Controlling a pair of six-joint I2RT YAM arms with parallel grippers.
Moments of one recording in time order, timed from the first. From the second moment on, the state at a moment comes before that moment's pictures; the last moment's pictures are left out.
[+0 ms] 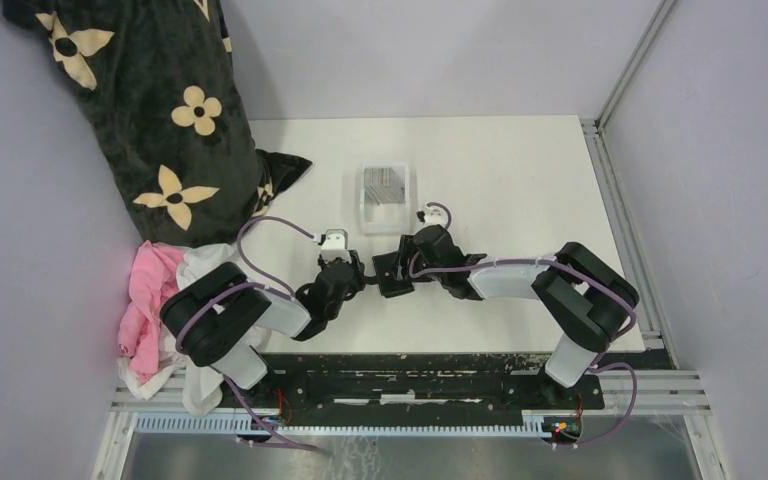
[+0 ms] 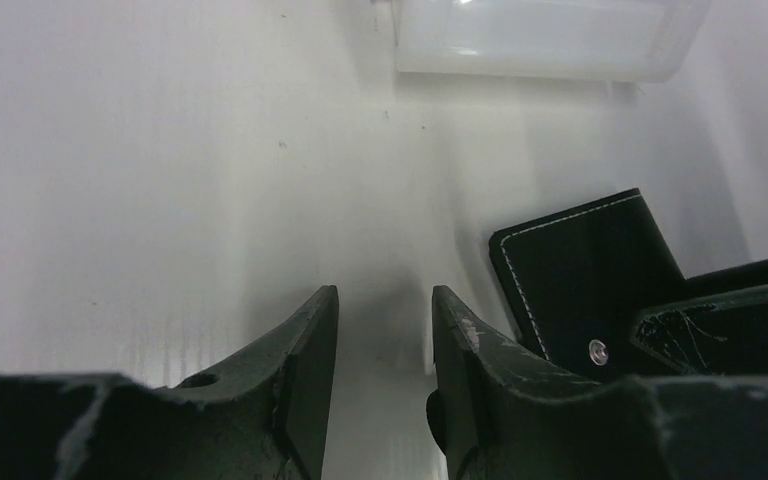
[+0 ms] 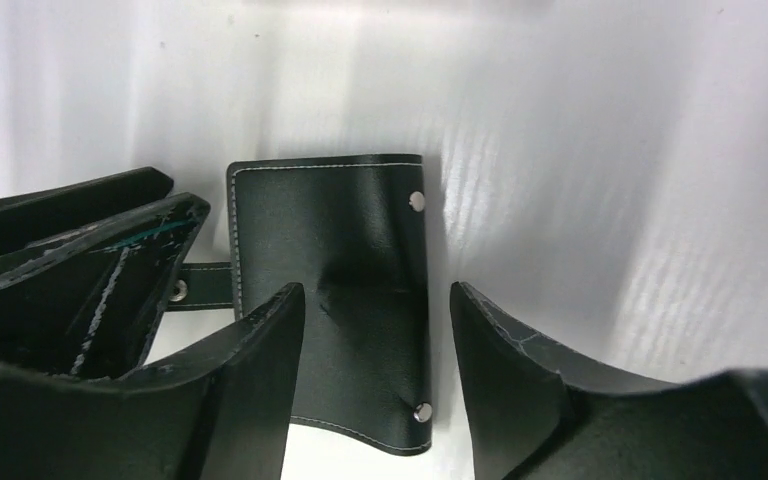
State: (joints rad) left arm -0.78 1.58 0.31 0.79 -0.52 -0.51; right arm 0.81 1.71 0.75 0.27 0.12 0.74
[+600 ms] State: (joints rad) left arm -0.82 1.52 0.25 0.82 -0.46 -0.54; right arm 1.03 1.69 0.97 -0.19 0.47 0.54
